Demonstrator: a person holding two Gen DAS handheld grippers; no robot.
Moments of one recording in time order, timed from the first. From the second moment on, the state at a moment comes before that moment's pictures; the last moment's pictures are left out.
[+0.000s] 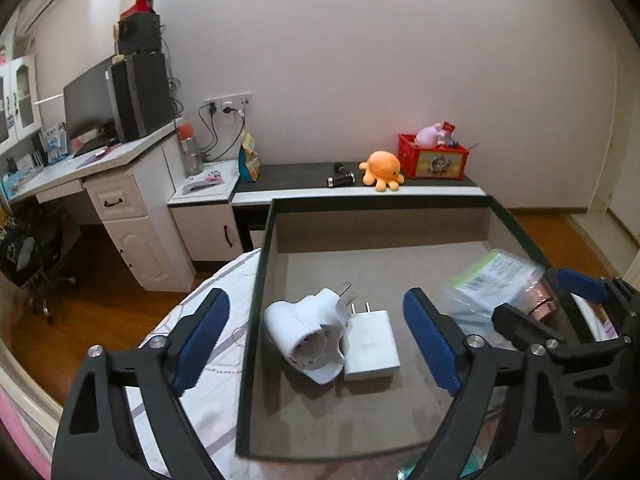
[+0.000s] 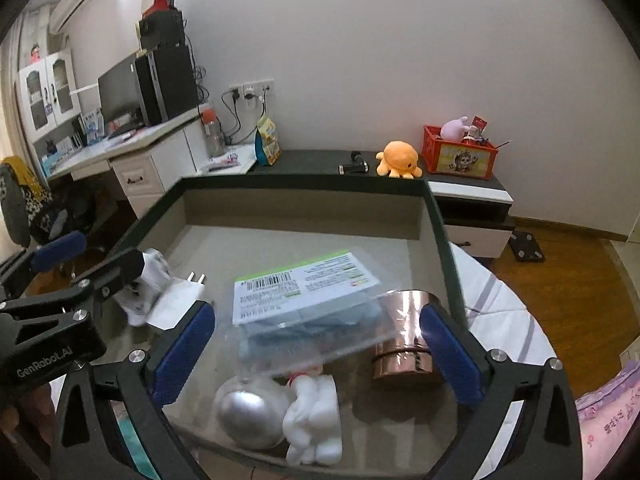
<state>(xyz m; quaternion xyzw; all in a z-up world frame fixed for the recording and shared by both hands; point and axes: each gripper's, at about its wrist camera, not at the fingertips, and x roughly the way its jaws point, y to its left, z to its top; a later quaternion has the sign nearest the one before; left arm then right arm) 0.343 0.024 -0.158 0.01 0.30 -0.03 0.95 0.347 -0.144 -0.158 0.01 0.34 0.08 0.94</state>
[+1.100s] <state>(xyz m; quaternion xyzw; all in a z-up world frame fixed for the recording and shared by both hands) 0.020 0.027 -0.031 0.02 0.05 0.01 1.00 0.049 -0.138 -0.038 0.02 0.10 0.07 0.99</state>
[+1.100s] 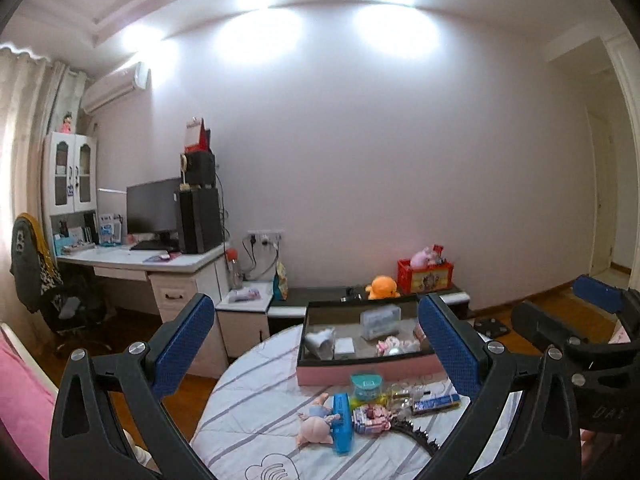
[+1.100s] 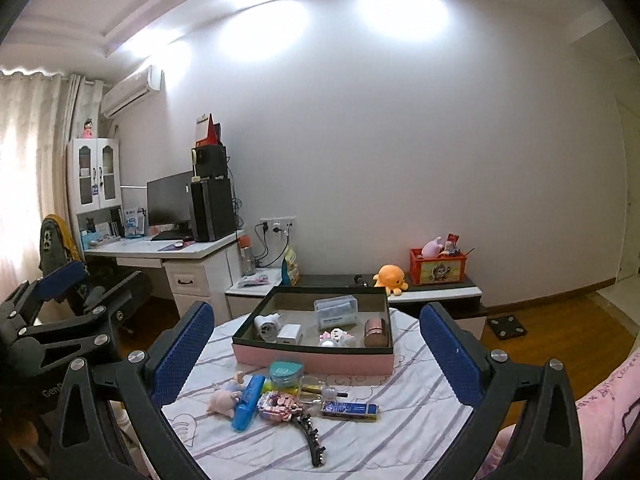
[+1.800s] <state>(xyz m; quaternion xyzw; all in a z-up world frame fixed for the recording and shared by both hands) 0.007 0.026 -0.030 0.02 0.04 0.00 1.00 0.027 -0.136 -0.039 0.00 0.08 0.06 0.99</state>
